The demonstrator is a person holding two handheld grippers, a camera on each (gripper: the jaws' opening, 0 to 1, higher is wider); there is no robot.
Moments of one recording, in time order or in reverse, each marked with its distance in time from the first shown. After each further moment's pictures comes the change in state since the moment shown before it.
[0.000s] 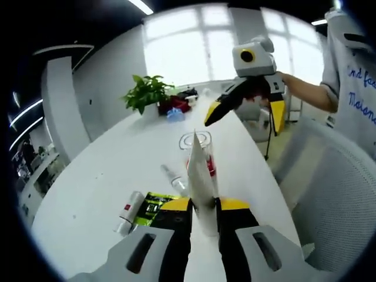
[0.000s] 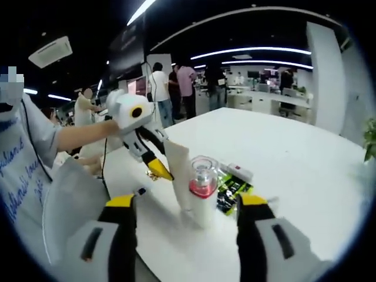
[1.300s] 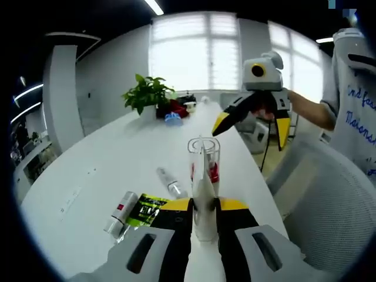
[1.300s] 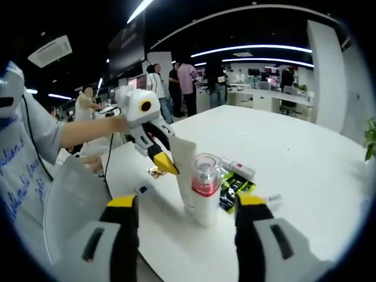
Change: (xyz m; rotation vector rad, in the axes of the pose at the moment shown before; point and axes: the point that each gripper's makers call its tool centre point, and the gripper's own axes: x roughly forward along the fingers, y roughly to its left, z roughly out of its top) left arm 0.001 0.008 0.005 -0.113 -0.062 -0.069; right arm 0.001 0.013 -0.001 -0.001 0.017 0.008
